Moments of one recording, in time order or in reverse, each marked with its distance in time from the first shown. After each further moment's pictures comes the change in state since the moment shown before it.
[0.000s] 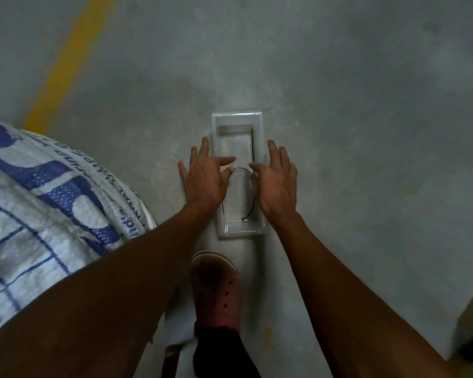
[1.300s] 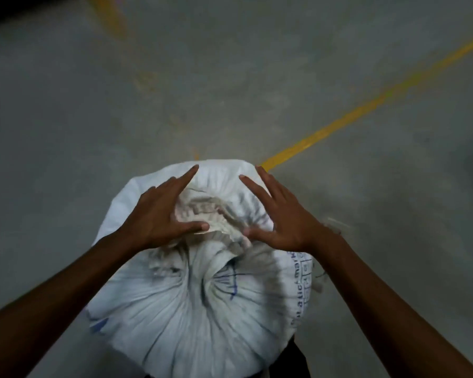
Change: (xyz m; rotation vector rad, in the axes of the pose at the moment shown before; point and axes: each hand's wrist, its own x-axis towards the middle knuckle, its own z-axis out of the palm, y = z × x) left_hand -0.380 -0.248 -0.521 -0.200 0.243 0.042; right_hand -0.225 -0.466 -0.259 -0.022 -0.308 -0.975
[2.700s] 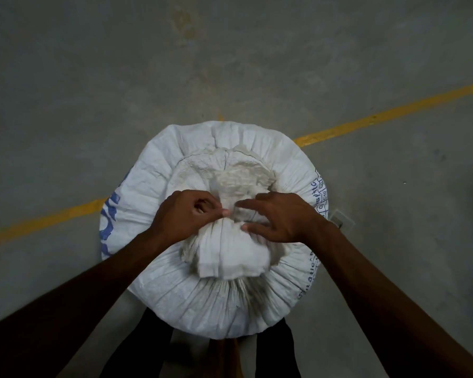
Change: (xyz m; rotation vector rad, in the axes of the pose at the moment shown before) left_hand -0.080 -0.046 0.066 -0.429 0.130 -0.265; right_hand 0.020 -0.051 0.060 -0.363 -0.313 -0.207
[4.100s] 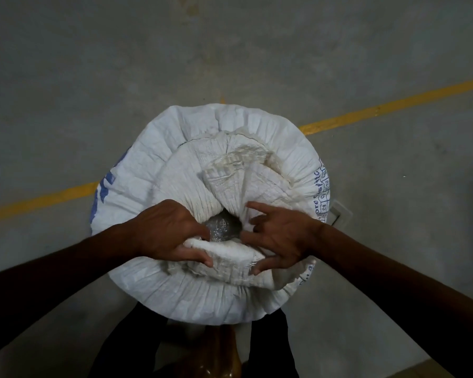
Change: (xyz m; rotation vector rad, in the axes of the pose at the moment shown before) left_hand -0.042 -0.030 -0.028 0.556 -0.291 0.739; right_hand -0.017 -0.023 0.020 -0.343 -0.223 -0.545
